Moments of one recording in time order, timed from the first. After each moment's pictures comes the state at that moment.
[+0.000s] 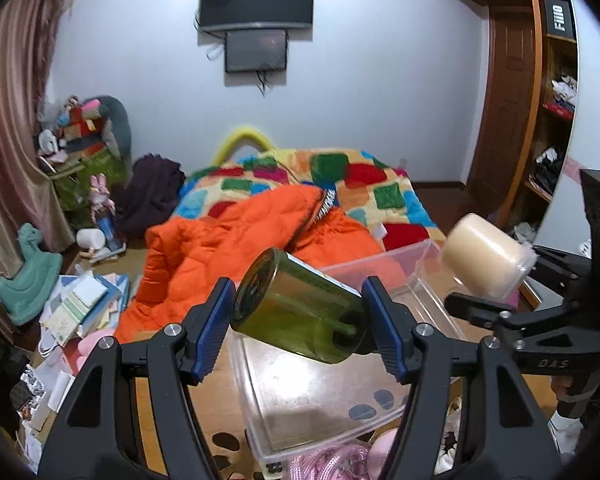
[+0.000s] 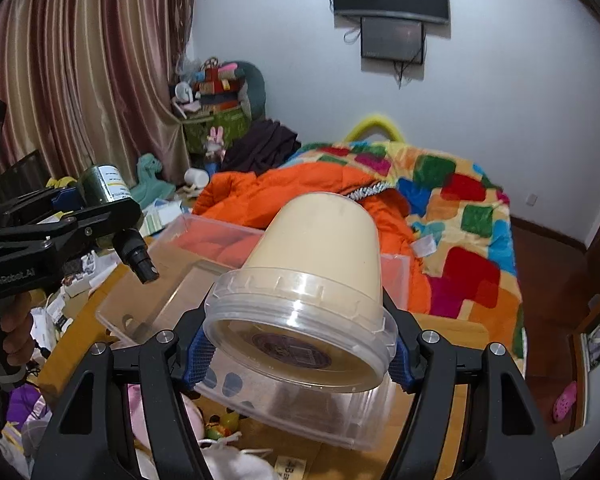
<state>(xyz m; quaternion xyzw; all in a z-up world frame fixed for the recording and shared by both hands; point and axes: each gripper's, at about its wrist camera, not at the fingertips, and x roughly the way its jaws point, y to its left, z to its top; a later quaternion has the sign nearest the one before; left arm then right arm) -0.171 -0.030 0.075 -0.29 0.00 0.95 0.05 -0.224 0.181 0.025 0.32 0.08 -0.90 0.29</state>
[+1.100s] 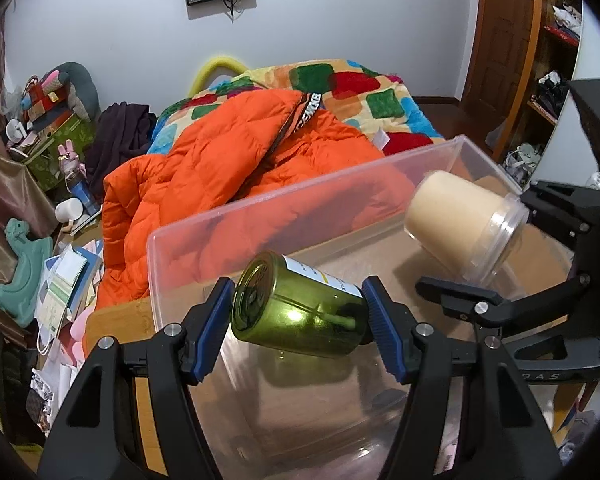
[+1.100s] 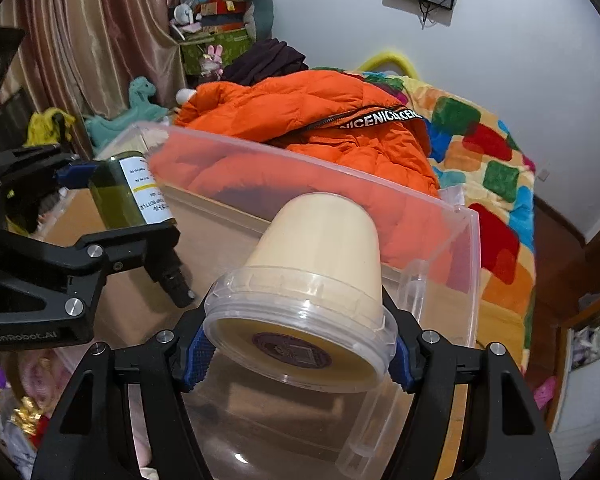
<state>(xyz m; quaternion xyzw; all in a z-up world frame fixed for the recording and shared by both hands) -0.226 -0.005 0.004 -0.42 0.06 0.90 0.07 -0.266 0.138 -0.039 0.42 0.17 -0.85 0.28</state>
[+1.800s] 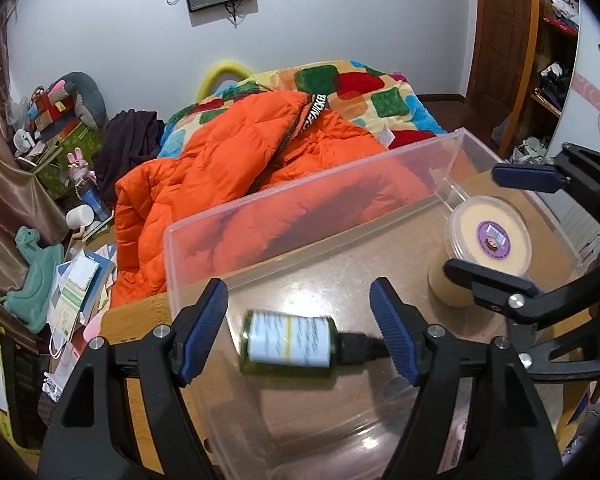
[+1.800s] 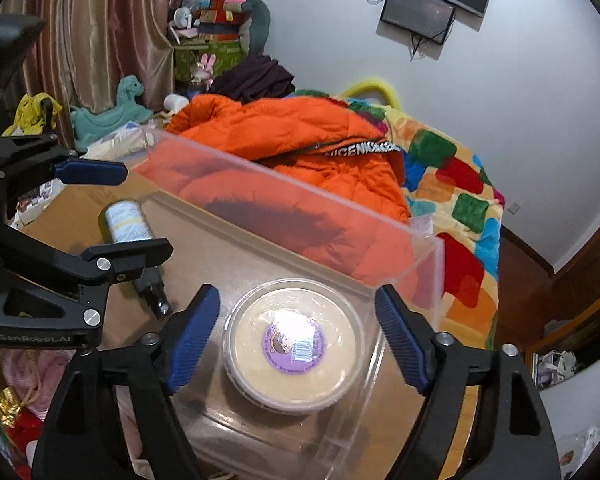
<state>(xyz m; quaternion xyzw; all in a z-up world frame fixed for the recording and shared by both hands) -0.214 -0.008 0.011 -0.41 0.08 0.91 0.05 -0.244 0.136 -0.016 0.36 0.21 -0.88 0.24</state>
